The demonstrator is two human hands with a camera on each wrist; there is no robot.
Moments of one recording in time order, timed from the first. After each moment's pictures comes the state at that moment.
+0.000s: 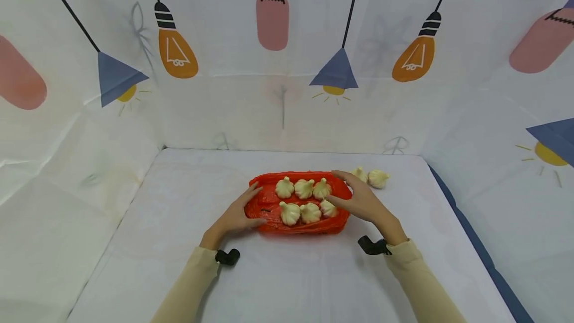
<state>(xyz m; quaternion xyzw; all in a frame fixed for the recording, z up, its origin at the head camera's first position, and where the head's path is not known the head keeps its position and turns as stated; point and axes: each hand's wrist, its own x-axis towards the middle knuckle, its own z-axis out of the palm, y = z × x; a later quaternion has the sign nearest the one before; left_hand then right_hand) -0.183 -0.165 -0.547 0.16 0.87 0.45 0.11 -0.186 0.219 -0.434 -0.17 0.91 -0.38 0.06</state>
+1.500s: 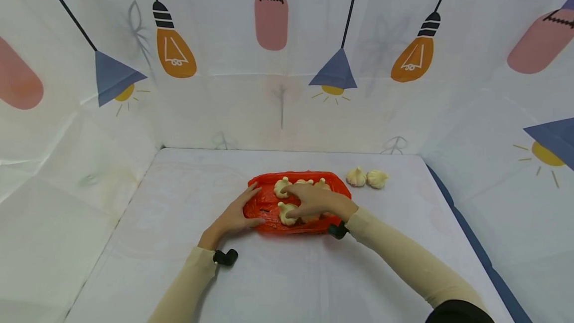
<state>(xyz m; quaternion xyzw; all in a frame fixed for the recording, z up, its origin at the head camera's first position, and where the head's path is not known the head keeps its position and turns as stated) -0.182 -0.165 -0.542 0.16 0.88 0.44 0.12 -0.214 0.120 -0.432 -0.33 0.88 -0.21 0.26</state>
